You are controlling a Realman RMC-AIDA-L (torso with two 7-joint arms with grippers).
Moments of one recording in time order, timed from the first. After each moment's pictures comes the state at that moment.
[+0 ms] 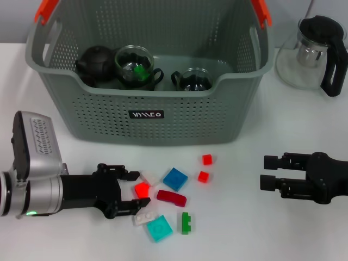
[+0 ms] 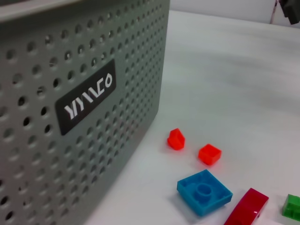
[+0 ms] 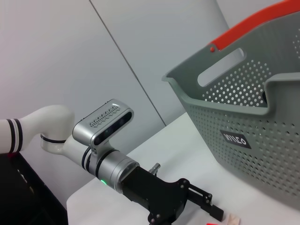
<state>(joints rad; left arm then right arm) -0.41 -2.17 0.78 0.67 2.19 1.34 -1.12 0.43 2.06 -0.72 -0.69 -1.98 -1.78 1.58</state>
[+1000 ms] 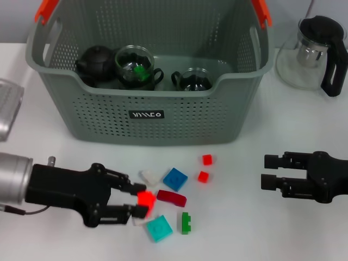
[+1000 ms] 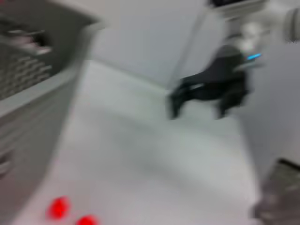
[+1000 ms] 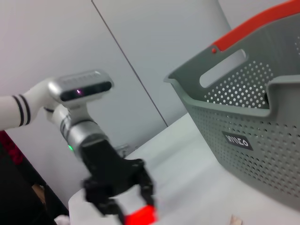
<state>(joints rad) -0.48 -2.08 0.72 0.74 2.20 1.81 -1.38 0.43 2.05 -0.72 -0.69 -1.98 -1.79 1.58</state>
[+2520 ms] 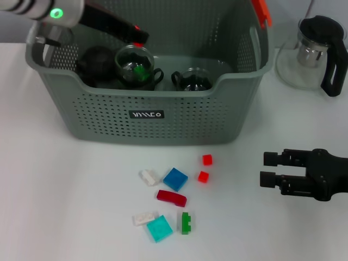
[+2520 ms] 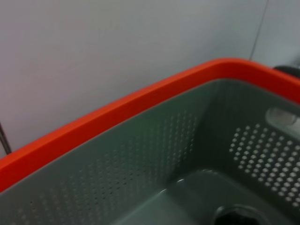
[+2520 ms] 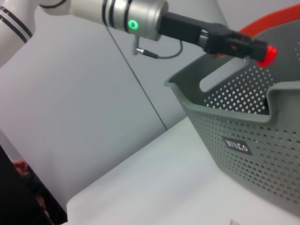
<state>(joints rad) -0.83 -2.08 0.99 1.15 2.55 1.25 -2.37 0.43 2.06 -0.71 -0.69 -1.98 -1.78 1.57</state>
